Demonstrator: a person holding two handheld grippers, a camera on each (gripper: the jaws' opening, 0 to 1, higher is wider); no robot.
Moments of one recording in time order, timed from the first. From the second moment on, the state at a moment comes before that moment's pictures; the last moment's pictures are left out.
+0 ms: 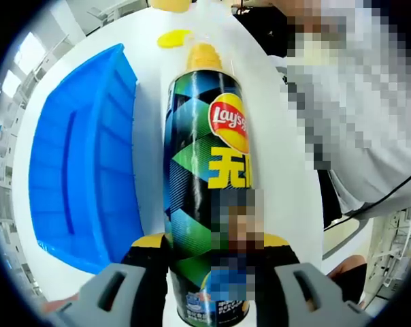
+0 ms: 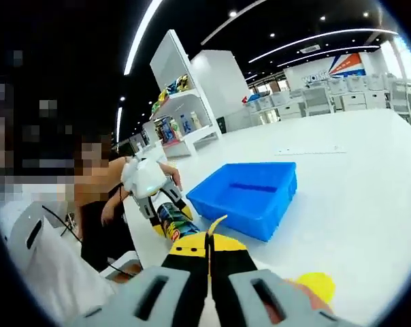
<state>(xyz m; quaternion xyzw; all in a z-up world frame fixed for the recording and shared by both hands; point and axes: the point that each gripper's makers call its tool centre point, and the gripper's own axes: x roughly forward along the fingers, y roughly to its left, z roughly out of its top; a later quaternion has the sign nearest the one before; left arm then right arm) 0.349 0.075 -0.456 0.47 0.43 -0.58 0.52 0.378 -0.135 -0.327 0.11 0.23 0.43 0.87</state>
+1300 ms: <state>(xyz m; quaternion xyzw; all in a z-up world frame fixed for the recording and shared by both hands) 0.348 0.075 -0.456 0.47 0.43 -0.57 0.52 0.518 -0.028 -0.363 0.15 0.33 0.41 0.84</state>
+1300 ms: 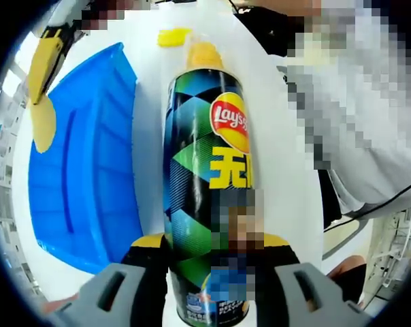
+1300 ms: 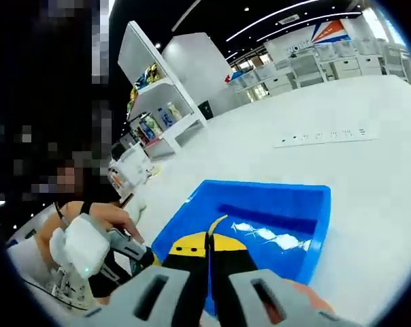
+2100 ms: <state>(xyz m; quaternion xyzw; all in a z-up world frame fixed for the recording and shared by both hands) 0.350 0.075 -0.457 0.46 0.43 -0.58 0.52 0.523 -0.012 -0.403 0.10 0.38 0.37 0.84</state>
